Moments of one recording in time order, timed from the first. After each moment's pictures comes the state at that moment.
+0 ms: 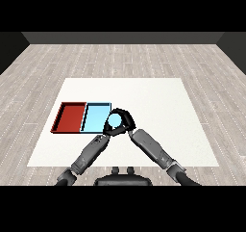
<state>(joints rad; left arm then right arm) -0.45 0.03 -0.51 -0.99 0.29 0.48 -0.43 -0.58 -0.02 0.59 -1.20 -0.33 -0.35 -0.34</state>
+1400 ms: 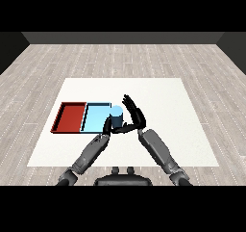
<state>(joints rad) -0.45 0.01 -0.47 -0.95 0.26 0.46 -0.42 -0.46 -0.04 0.42 -1.37 -0.34 -0.20 -0.24</state>
